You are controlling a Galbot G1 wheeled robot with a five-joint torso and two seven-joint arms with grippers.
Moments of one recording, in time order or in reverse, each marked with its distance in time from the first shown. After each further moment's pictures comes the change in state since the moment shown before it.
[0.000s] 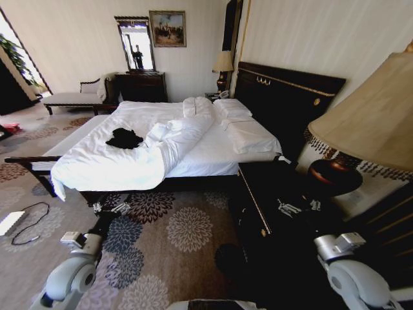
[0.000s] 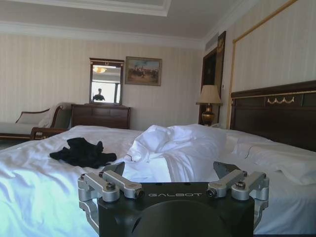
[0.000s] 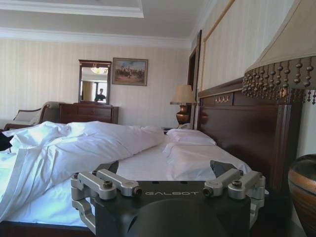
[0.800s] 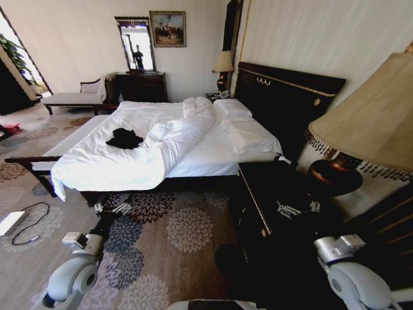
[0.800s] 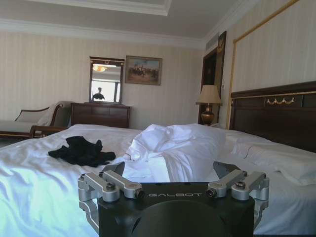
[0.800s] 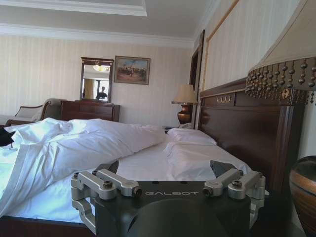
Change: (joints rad) left arm 0.001 -0.007 0.007 -0.002 0.000 0.001 0.000; right arm -0.015 0.013 0.002 0.004 -0.029 0.007 -0.011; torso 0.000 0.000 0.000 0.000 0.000
